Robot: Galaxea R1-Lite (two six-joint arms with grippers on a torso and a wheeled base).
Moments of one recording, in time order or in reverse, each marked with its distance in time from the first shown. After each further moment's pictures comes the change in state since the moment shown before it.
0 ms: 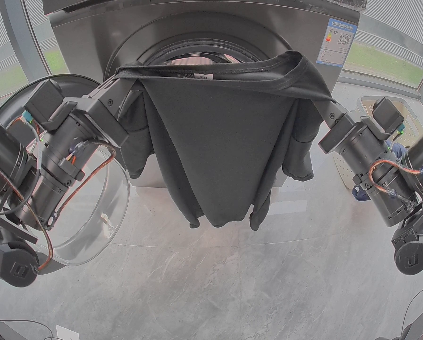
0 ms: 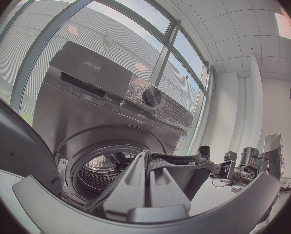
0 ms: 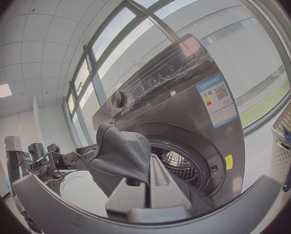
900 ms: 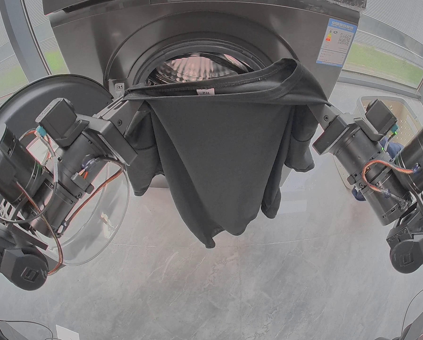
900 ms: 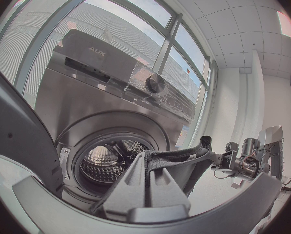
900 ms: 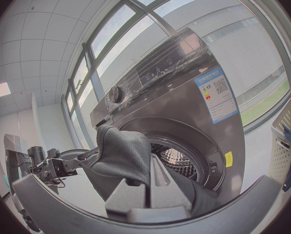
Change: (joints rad) left arm 0.022 0.054 0.049 -0.041 -0.015 -0.004; right arm -0.009 0.029 -0.013 0.001 0.001 0.000
